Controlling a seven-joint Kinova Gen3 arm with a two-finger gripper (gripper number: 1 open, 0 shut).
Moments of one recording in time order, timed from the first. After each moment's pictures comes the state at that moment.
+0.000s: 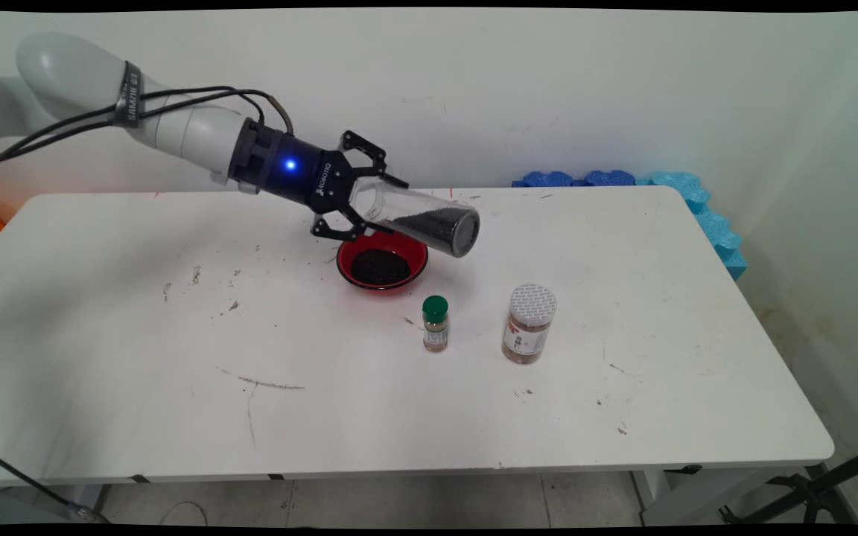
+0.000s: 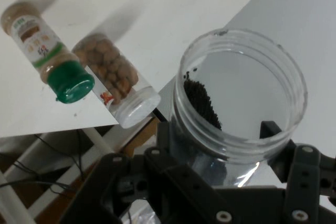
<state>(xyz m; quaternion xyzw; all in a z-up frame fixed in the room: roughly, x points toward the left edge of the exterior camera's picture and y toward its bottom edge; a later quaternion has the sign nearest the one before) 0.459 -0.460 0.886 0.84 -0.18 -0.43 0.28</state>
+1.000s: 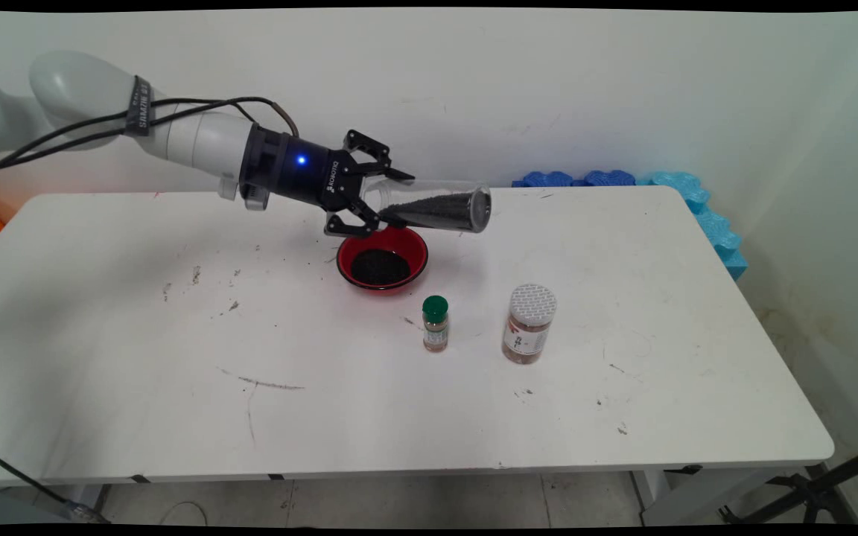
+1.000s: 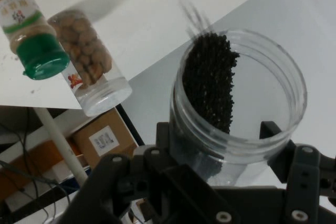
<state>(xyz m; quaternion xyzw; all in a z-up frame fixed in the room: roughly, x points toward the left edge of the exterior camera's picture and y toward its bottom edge) 0.454 -0.461 0.874 0.84 -0.07 -0.47 0.26</state>
